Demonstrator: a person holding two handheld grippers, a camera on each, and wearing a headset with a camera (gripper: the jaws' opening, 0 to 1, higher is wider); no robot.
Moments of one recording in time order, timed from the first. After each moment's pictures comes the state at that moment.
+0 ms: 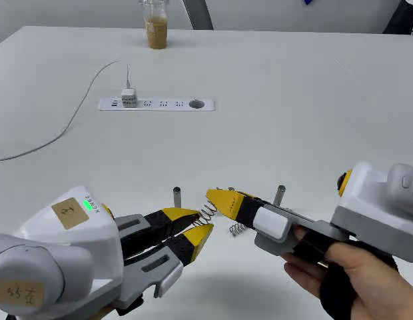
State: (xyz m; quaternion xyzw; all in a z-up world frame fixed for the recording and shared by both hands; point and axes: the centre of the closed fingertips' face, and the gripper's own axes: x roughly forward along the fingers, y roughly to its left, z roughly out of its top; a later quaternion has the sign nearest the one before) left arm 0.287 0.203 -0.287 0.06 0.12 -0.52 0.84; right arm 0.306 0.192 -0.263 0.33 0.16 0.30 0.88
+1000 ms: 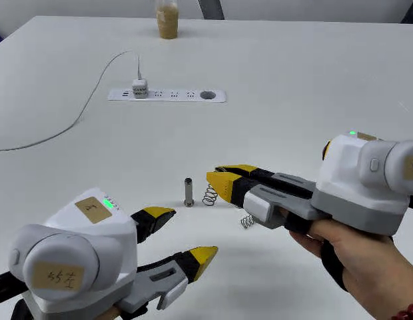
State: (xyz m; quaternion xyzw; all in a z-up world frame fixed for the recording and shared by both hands) left arm 0.296 0.232 -0.326 0.11 0.19 -0.46 0.86; right arm 0.341 0.198 -0.268 0.13 0.13 0.31 0.93
